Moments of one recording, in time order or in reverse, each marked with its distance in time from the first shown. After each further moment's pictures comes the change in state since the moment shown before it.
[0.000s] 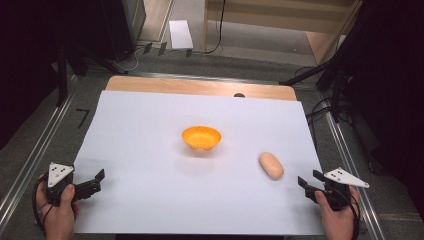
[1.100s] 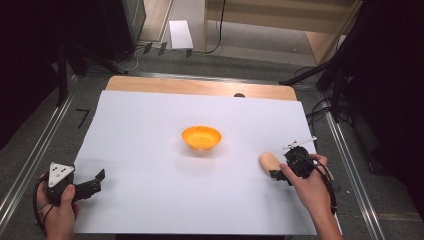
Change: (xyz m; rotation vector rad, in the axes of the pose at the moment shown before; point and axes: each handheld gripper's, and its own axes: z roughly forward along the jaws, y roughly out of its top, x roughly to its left) left arm 0.000 0.000 0.000 -0.001 -0.002 0.004; right arm 0.045 0.082 0.069 0.480 0.137 -0.052
